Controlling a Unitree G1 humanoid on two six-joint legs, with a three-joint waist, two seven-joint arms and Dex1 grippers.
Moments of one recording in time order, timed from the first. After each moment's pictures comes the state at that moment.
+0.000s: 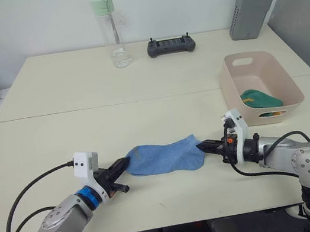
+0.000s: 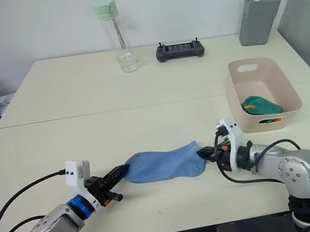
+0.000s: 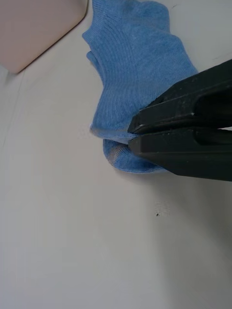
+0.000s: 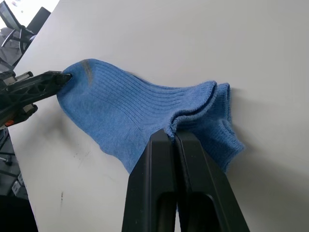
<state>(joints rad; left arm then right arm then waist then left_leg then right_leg) 0.14 0.46 0.29 -0.51 -0.75 0.82 -0.45 -0.25 -0.34 -0.14 -0.49 0.84 1.30 0.35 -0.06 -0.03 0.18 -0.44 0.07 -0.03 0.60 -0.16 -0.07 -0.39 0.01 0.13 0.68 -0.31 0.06</state>
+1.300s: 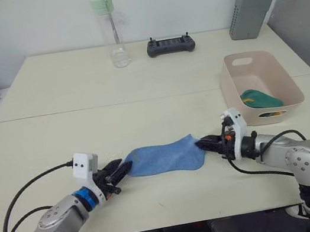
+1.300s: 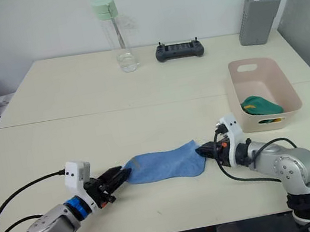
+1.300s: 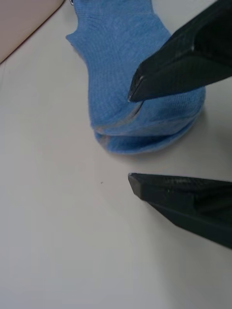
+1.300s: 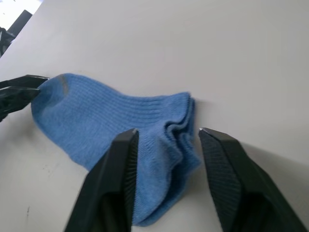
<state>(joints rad) 0.11 0.62 0.33 -0.45 -0.75 0.80 -0.56 -0.26 -0.42 -0.12 -0.44 0.77 1.17 0.37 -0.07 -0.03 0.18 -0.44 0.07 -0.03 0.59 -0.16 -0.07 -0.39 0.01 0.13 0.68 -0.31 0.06</state>
